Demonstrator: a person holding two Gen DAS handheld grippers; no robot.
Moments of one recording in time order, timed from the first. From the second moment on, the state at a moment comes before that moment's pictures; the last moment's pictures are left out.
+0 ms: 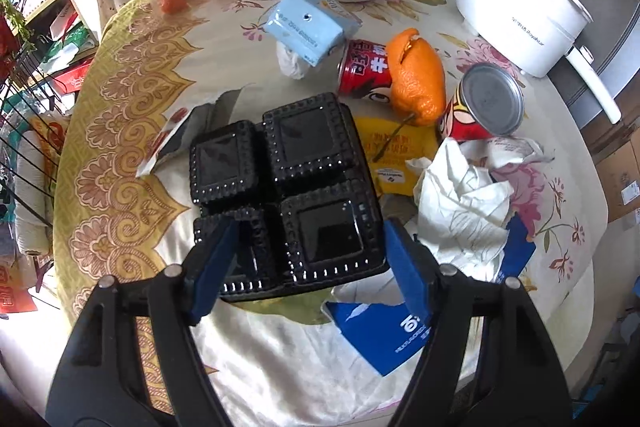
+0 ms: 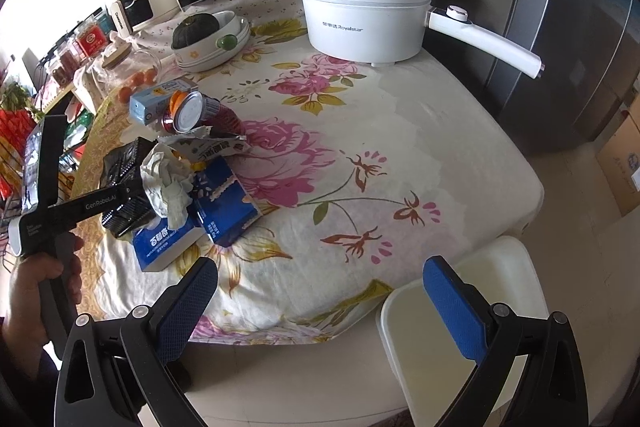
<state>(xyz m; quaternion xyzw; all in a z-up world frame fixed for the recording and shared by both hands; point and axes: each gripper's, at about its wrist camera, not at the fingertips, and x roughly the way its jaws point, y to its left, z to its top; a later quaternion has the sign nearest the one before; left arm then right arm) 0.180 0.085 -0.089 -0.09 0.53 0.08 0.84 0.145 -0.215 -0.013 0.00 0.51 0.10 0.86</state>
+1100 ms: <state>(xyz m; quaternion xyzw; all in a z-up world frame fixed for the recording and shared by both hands) 0.119 0.212 -0.098 -0.16 0.54 0.03 0.83 0.140 -0.166 -0.030 -0.03 0.53 0.13 0.84</state>
